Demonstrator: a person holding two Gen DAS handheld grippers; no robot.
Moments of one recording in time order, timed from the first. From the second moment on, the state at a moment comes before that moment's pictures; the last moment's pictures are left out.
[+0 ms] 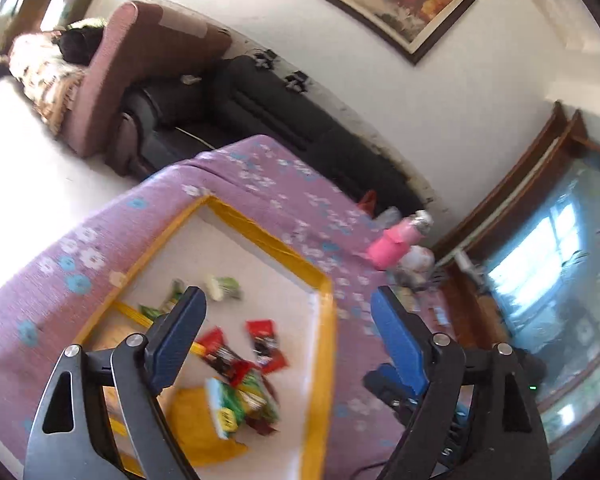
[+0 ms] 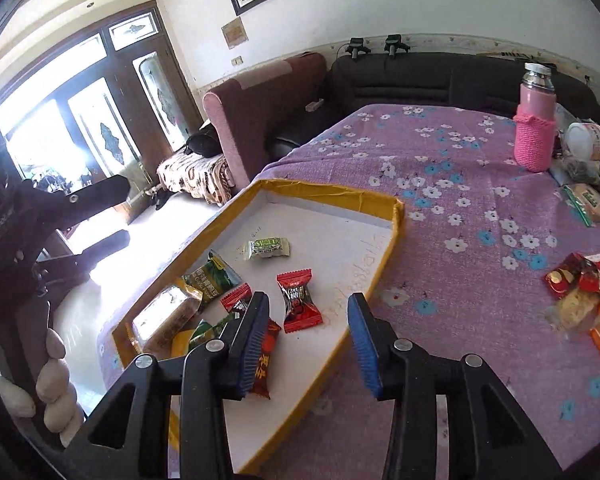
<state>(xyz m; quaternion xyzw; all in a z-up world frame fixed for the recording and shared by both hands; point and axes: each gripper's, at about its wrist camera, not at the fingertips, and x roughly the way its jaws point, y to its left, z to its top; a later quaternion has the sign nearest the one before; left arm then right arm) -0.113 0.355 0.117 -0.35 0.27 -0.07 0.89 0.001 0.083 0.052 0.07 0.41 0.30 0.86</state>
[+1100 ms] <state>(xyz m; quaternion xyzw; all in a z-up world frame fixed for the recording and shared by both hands) -0.142 0.199 0.075 -0.22 0.39 -0.12 0.88 -0.048 -0.185 0.033 0.16 0.40 0.08 0.90</state>
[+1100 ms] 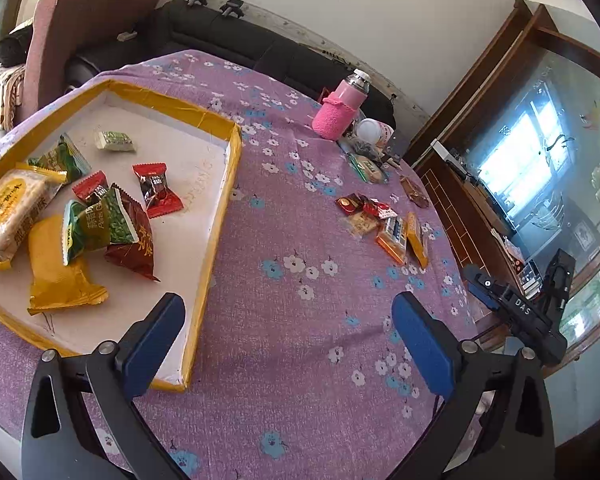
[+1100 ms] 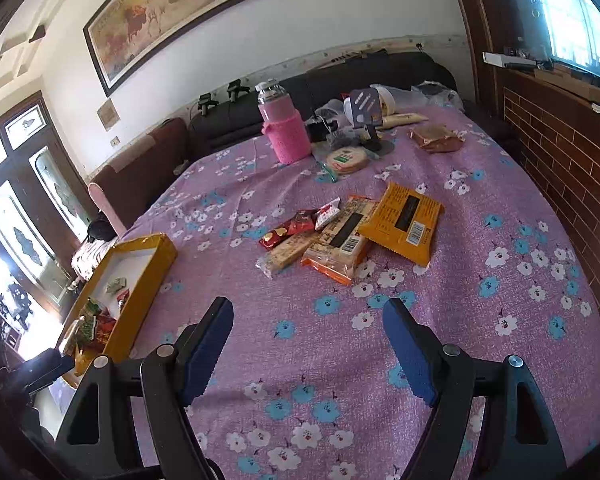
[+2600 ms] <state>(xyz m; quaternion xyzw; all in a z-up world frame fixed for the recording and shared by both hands) -0.101 0.145 0.060 -0.14 0.42 -0.19 0.87 0.055 -0.074 -0.035 0.05 0.51 0.19 0.84</state>
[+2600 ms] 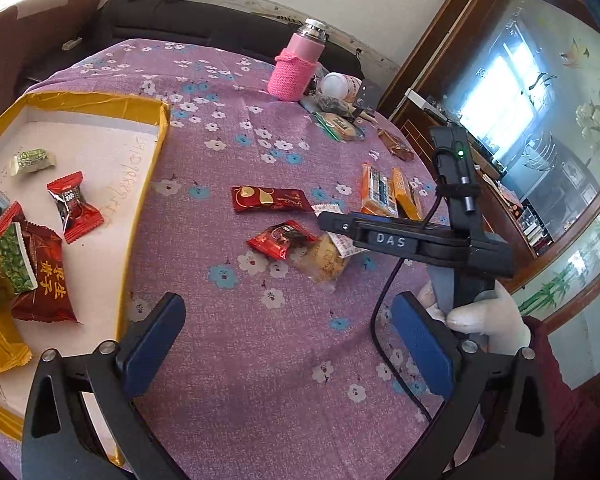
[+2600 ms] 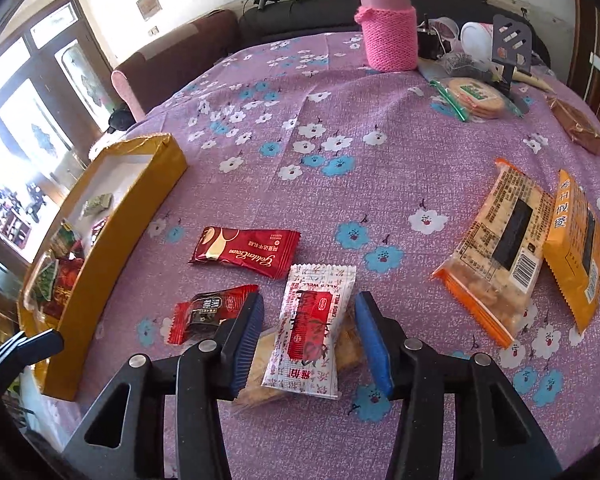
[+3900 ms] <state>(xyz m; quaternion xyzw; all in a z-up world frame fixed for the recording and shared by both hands) -0.048 0.138 0.059 -0.10 0.43 -0.21 0.87 0.041 -0.142 -0.045 0.24 0.43 0.21 0.84</state>
